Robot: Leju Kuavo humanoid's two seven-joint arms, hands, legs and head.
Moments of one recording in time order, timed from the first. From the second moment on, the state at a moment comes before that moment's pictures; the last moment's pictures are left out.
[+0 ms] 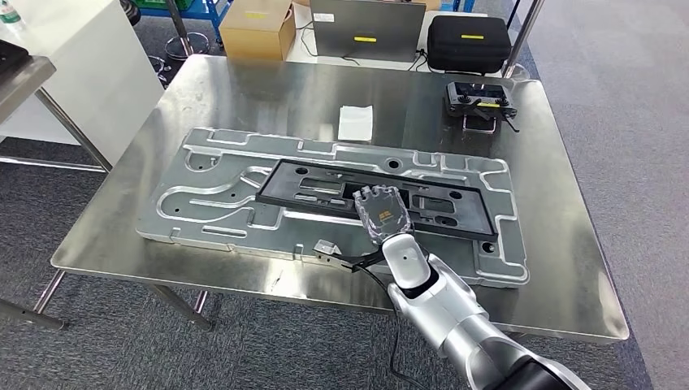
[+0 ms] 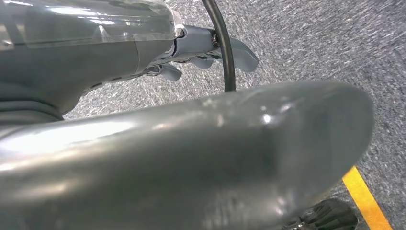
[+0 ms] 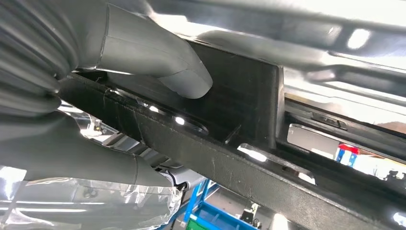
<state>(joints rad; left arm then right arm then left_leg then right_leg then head) -0.04 0.20 1.13 -0.23 -1.56 -0.09 -0.44 -0.74 0.12 0.67 -0.68 1.56 -0.32 0.29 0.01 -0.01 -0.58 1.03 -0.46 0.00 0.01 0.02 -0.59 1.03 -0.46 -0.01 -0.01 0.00</state>
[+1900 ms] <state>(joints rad) 0.03 0.17 1.24 -0.23 -1.46 -0.10 -0.44 -0.10 -0.15 0.27 -1.93 0.18 -0.41 -0.54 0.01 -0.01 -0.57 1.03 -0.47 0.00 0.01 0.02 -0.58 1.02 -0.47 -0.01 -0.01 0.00</state>
